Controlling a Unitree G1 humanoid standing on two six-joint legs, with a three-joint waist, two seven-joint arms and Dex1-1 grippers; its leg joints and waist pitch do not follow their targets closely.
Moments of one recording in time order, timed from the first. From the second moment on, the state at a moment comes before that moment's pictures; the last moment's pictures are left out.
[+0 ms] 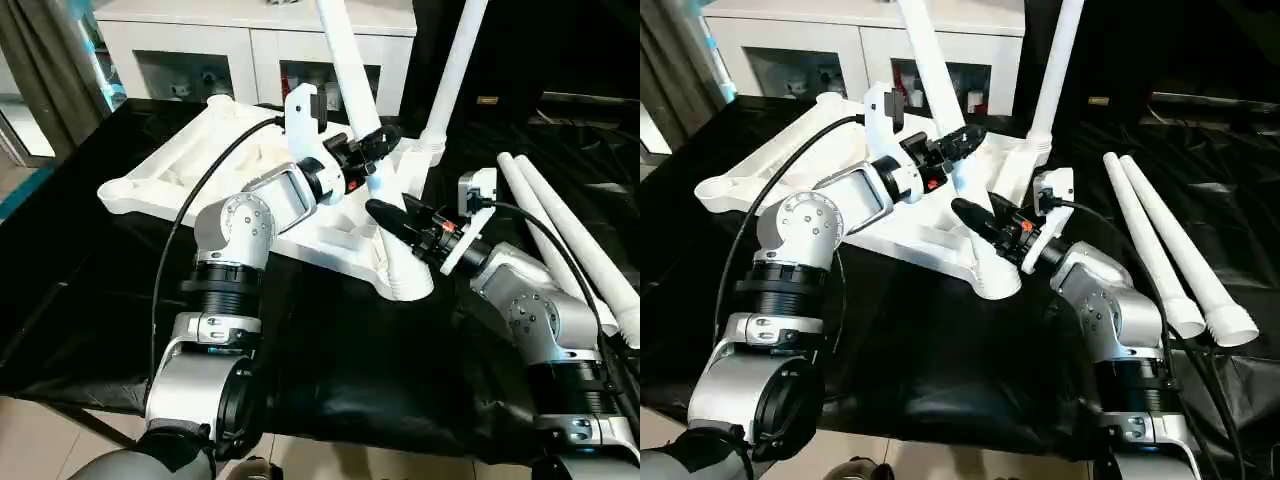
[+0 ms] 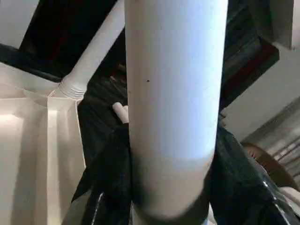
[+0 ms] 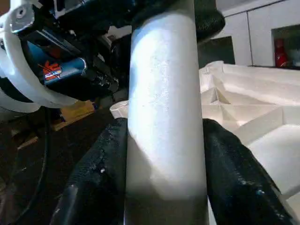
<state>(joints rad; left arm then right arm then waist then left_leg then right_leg) -0.93 -0.09 0.21 0.42 -0.55 0.74 -0.34 -0.48 -0.23 -0.09 0.22 0.51 0.47 0.80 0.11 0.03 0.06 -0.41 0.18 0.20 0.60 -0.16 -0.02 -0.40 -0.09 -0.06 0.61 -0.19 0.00</state>
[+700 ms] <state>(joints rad) -0.96 0.06 0.06 0.33 -0.59 0.78 -0.75 -0.51 -0.49 -0.04 0.17 0.63 0.77 1.10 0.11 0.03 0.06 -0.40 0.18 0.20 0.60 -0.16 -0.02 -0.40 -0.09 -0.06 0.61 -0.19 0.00</state>
